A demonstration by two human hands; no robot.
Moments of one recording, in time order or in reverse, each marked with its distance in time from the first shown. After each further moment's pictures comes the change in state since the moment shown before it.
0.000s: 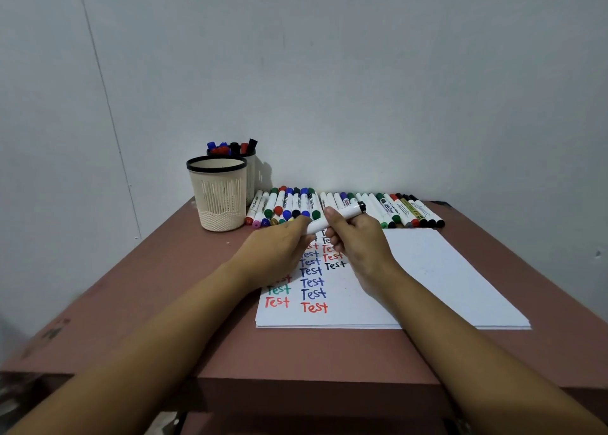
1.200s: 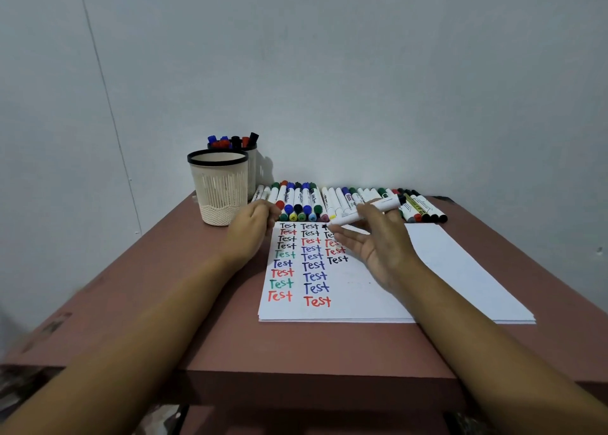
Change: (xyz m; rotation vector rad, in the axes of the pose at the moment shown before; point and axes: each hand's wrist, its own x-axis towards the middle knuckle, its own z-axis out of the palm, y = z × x) left_hand 0.004 -0.028 0.001 -0.857 0.248 -0.502; right_hand 0.001 -0.003 -0.018 0.464 0.030 0.182
